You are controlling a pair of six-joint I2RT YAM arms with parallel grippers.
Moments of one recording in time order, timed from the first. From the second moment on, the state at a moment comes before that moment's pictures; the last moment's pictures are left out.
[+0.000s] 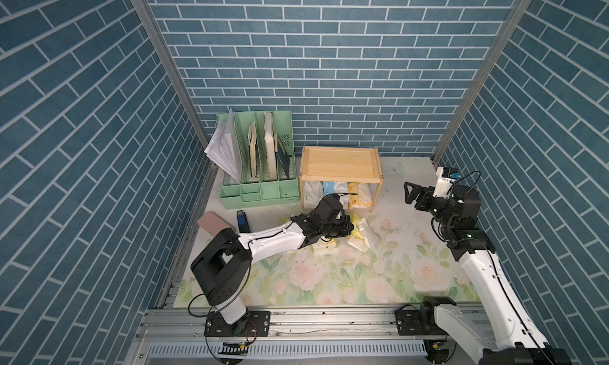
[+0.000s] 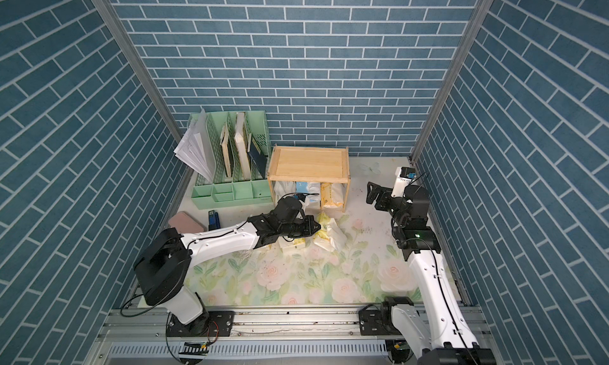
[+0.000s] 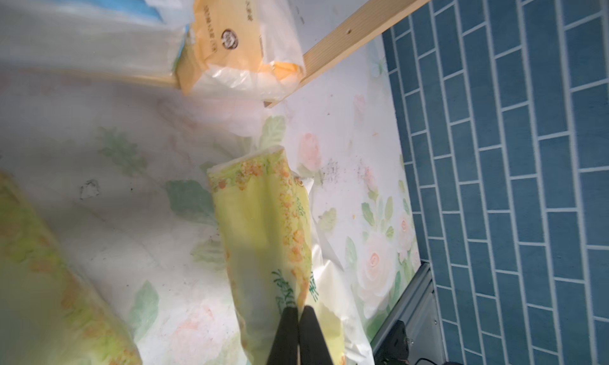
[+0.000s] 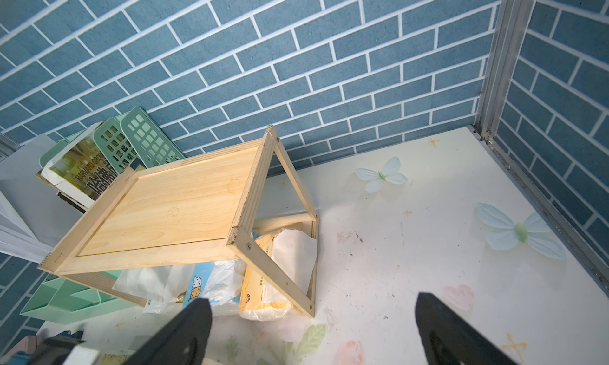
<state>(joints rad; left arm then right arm) -0.88 1.69 1.06 -0.05 0.20 -0.89 0.06 0.92 0.83 -0.22 -0.19 0.29</state>
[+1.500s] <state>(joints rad) -0.87 1.67 1.11 -0.15 0.03 -0.83 0.06 1.00 0.82 -0.24 -0.26 0.26</state>
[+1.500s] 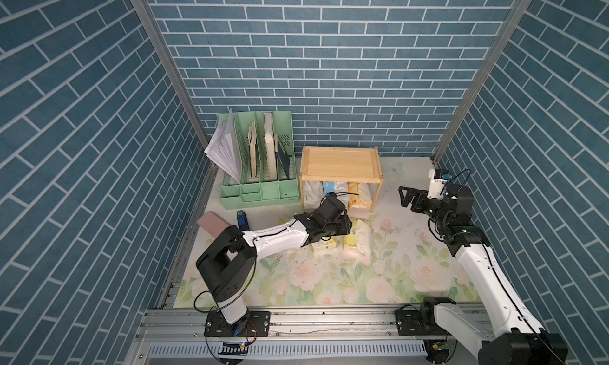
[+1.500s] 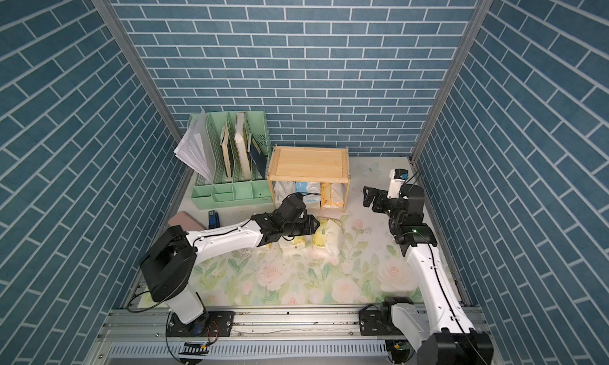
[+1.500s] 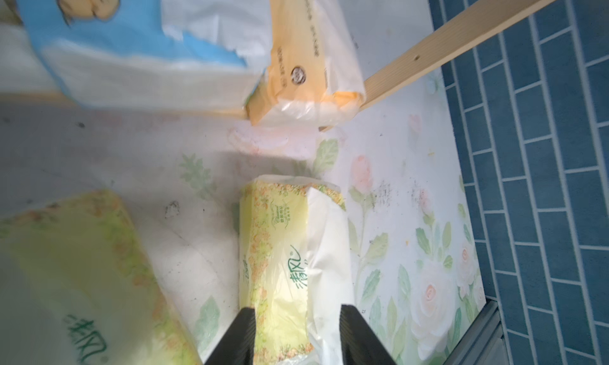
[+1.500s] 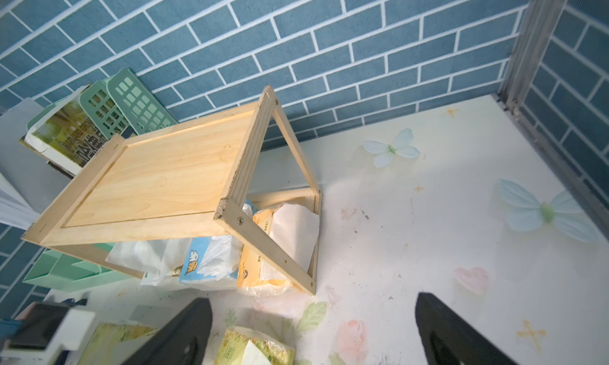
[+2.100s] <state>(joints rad) -0.56 1.40 1.02 -0.25 -0.05 -0.73 0.07 1.27 0.74 -0.09 -0.53 0.31</state>
